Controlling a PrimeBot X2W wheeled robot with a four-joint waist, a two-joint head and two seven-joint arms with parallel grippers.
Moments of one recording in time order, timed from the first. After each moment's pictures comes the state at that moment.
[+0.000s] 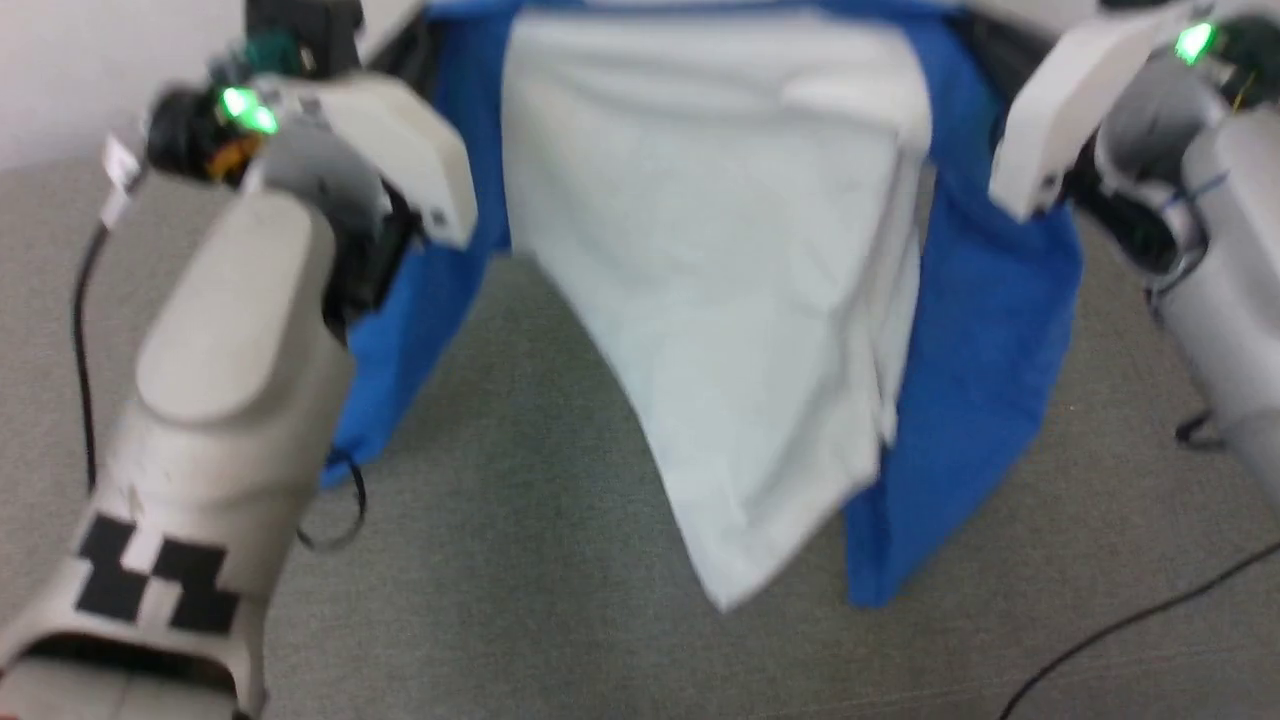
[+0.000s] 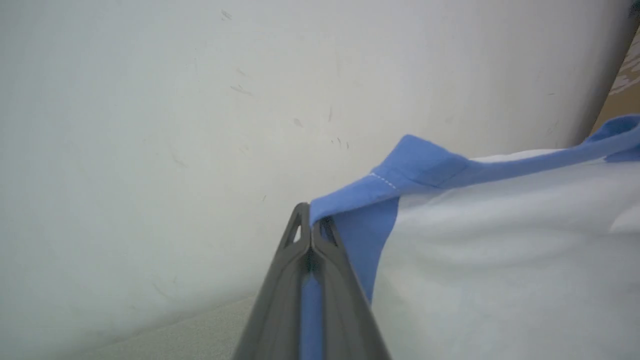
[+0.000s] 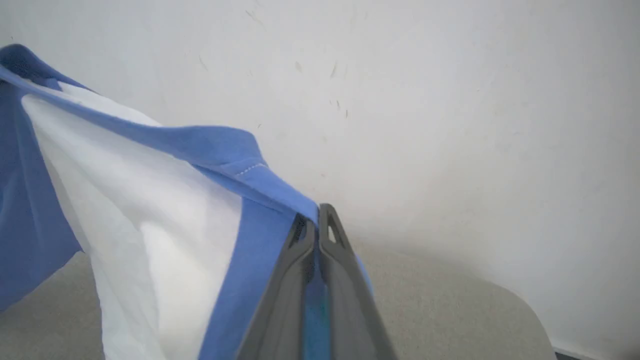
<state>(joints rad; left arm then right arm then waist) -0.89 0.27 -0.39 0.49 -0.42 0.04 0.11 -1.01 -0.35 0.52 0.63 0.62 0.14 0.22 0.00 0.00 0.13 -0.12</state>
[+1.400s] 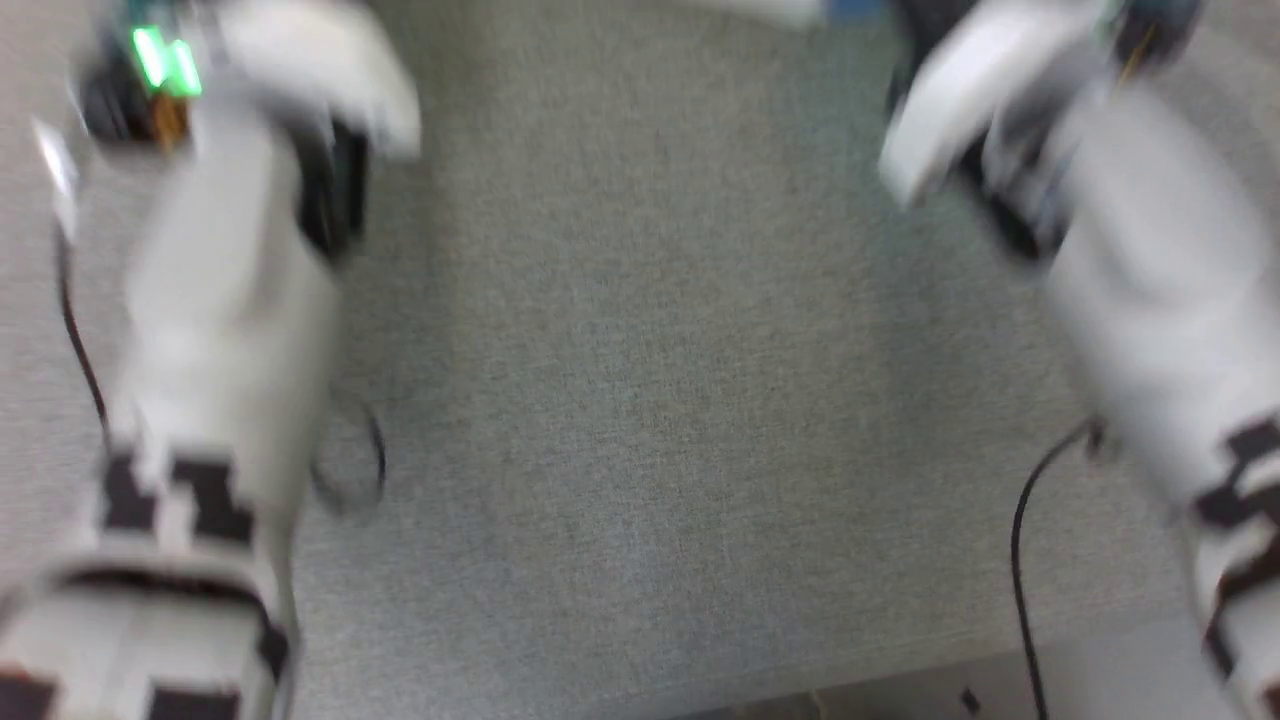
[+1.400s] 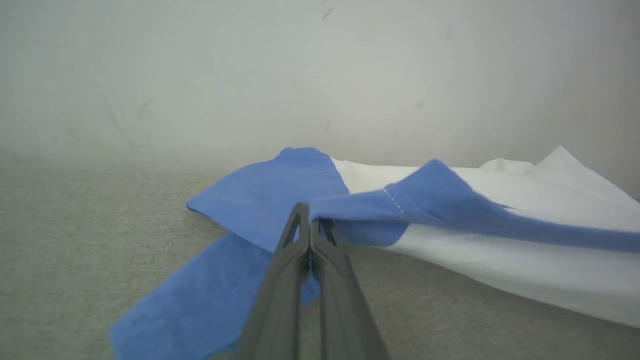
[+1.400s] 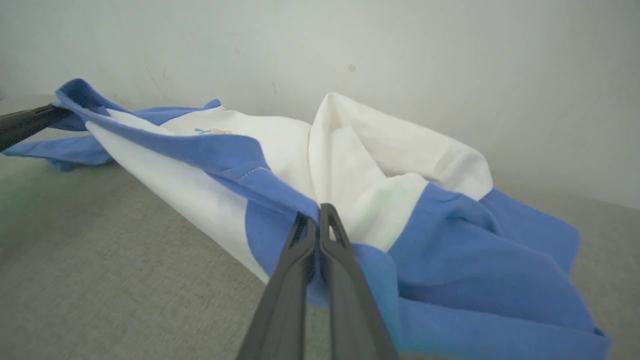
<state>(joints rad) -1.16 0.17 -0.24 0.96 -0.42 0.08 -0.26 -1.19 -0.17 0.60 0.95 0.58 0.14 -0.24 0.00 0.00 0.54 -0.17</state>
